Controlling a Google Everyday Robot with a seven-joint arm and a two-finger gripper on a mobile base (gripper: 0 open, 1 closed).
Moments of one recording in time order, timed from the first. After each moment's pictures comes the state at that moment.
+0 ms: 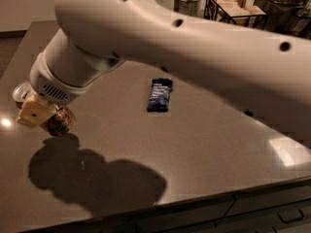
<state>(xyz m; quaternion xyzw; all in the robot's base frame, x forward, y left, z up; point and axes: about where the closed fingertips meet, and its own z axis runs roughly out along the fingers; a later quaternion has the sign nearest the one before) 0.432 0.235 0.942 -0.65 0.64 0.22 0.34</state>
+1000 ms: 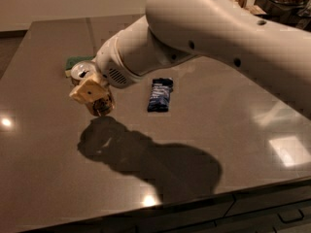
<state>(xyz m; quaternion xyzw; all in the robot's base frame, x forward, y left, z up) 0.492 0.144 0.949 -0.58 0.67 0.23 0.39</state>
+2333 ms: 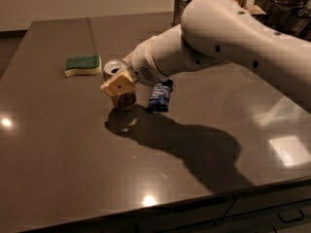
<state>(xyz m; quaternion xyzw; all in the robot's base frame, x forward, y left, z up) 0.542 0.093 0.921 -0.54 0.70 0.24 0.40</state>
